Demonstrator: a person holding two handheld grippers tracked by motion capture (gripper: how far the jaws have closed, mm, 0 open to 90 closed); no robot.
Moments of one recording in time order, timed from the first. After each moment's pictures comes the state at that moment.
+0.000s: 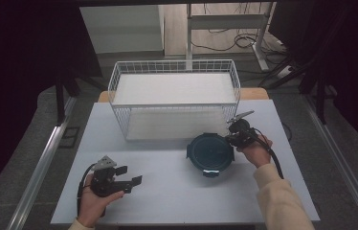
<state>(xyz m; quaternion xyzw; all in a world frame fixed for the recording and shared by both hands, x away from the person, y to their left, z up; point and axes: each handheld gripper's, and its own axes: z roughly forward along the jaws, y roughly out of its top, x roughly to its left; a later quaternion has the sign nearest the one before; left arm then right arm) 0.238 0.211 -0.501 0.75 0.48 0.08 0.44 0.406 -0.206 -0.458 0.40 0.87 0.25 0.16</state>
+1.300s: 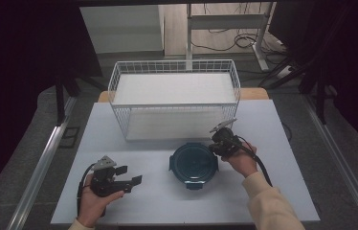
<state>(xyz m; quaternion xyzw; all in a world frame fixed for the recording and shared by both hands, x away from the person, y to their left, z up) 0.238 0.211 -0.500 0.75 0.48 0.08 0.44 0.375 -0.159 -0.461 0.36 0.89 0.26 0.12</state>
